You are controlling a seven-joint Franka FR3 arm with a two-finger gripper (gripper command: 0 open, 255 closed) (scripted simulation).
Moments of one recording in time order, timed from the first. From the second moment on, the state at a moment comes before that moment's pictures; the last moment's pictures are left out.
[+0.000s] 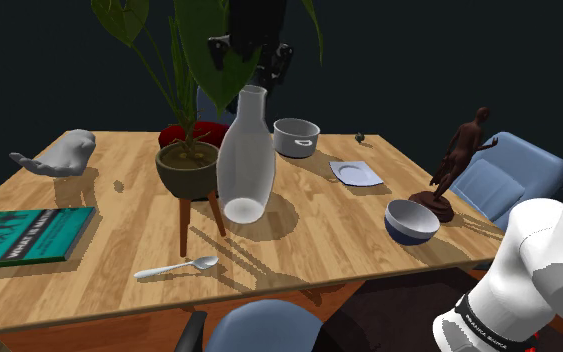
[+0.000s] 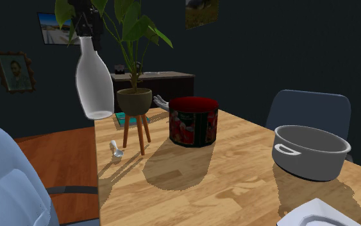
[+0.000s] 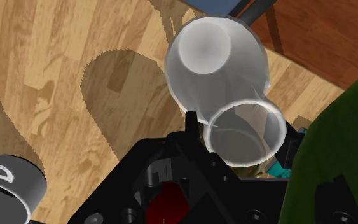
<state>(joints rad) 0.39 0.01 0.27 -1.50 -0.04 1.60 0.71</state>
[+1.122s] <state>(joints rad) 0.39 -0.03 0.26 -1.78 -0.03 1.84 0.71</state>
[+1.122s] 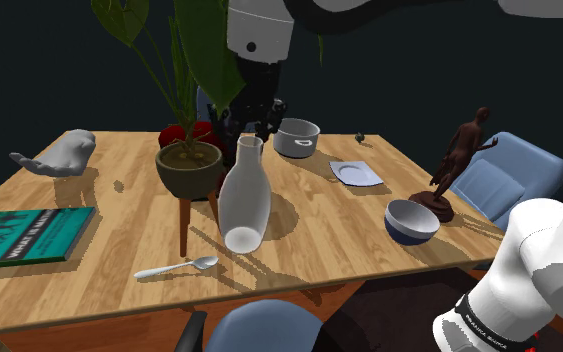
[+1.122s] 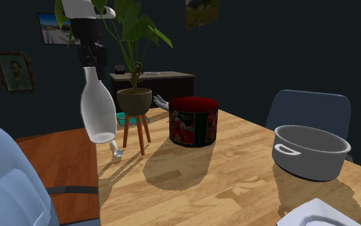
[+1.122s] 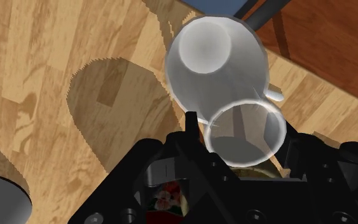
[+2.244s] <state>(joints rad) 0.39 -0.01 0.26 -1.99 -0.04 2.07 0.72</state>
